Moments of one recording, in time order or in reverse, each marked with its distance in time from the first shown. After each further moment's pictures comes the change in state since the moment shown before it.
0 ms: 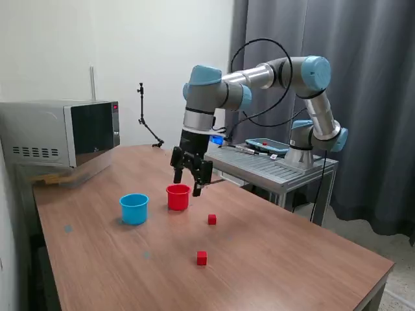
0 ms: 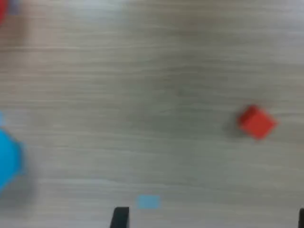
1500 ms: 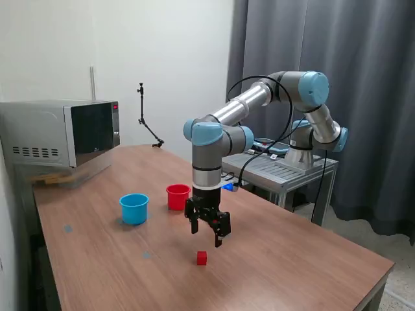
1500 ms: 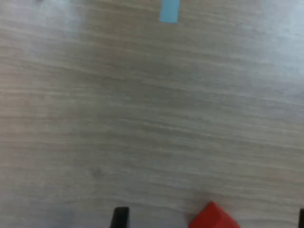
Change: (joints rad) arm 0.030 0.160 0.016 -0.031 0.085 -0.067
